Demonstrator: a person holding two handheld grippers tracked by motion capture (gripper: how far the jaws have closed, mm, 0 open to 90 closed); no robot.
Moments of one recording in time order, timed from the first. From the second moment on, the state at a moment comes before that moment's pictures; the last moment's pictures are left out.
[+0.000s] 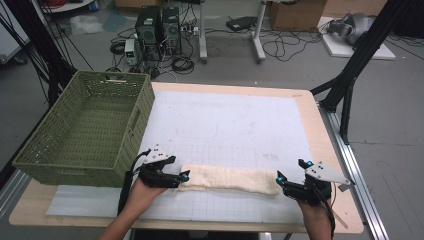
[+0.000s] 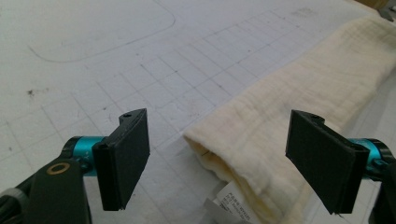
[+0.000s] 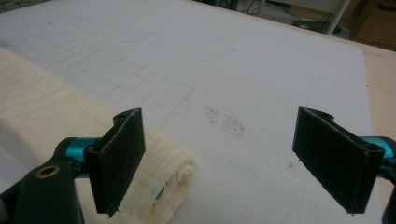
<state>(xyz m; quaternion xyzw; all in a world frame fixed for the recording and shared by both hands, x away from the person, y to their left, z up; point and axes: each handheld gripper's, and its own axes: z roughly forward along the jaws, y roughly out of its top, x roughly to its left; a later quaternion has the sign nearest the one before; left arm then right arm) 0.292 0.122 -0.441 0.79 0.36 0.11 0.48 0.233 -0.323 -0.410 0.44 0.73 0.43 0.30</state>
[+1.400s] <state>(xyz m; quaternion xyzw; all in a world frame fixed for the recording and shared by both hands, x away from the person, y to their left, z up) 0.287 0.109 -0.451 0.84 0.31 0.08 0.44 0.232 -0.326 -0.416 0.44 0.74 0.43 0.29</state>
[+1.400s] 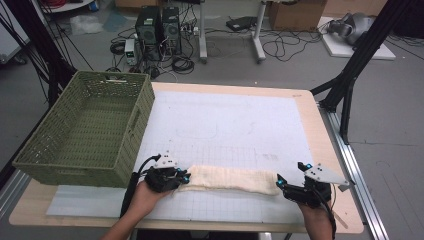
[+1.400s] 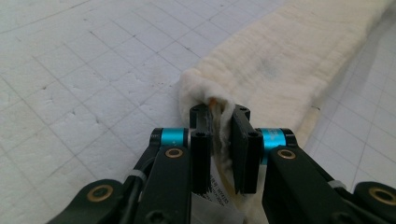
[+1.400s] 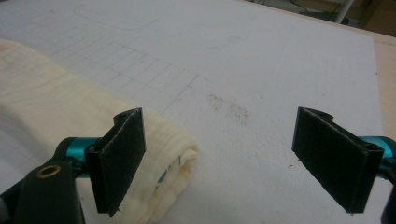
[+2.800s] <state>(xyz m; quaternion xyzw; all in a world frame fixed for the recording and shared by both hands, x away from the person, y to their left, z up) 0.278 0.120 -0.442 0.81 0.28 0.10 0.50 0.252 -0.309 -0.448 0.44 0.80 0.38 0.15</state>
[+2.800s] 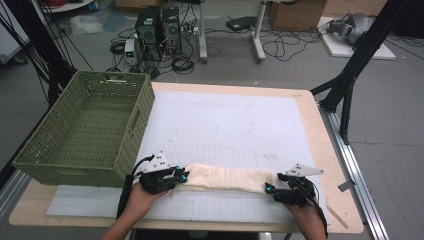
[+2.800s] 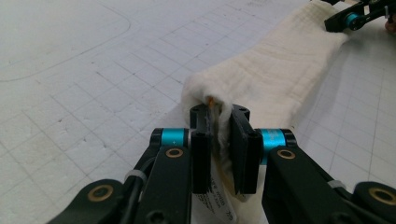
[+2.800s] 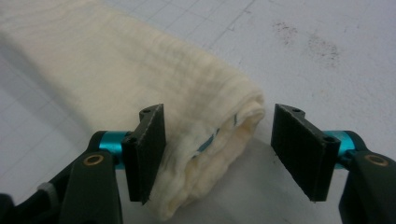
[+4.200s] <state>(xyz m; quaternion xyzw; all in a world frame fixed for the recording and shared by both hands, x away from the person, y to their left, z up) 0.264 0.139 -0.419 0.79 0.27 0.13 0.54 0.262 -0.307 -0.431 0.35 0.81 0.45 0.16</state>
